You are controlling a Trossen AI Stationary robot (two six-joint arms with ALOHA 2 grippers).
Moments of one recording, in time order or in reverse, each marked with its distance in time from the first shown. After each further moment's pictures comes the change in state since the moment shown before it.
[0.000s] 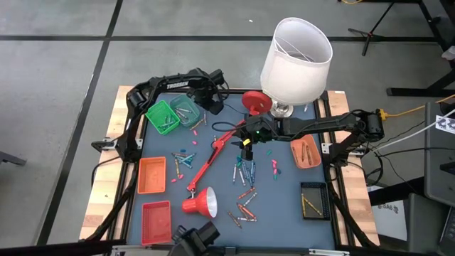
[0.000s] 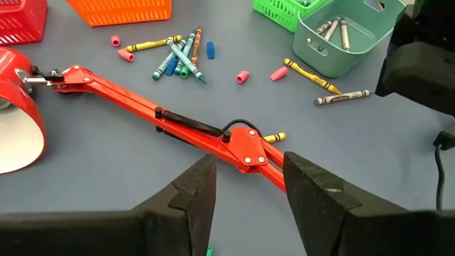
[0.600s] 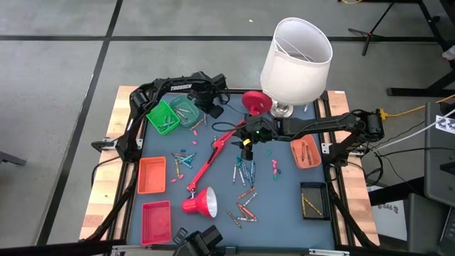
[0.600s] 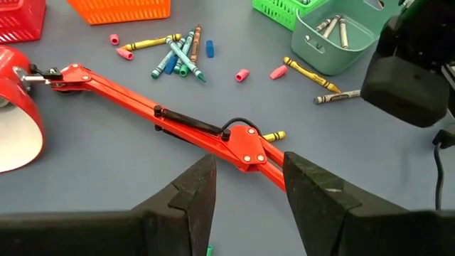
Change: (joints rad) left arm -0.028 0.041 -0.002 -0.014 -0.038 0.001; right arm 0.000 0.000 0.000 -0.004 0.003 0.000
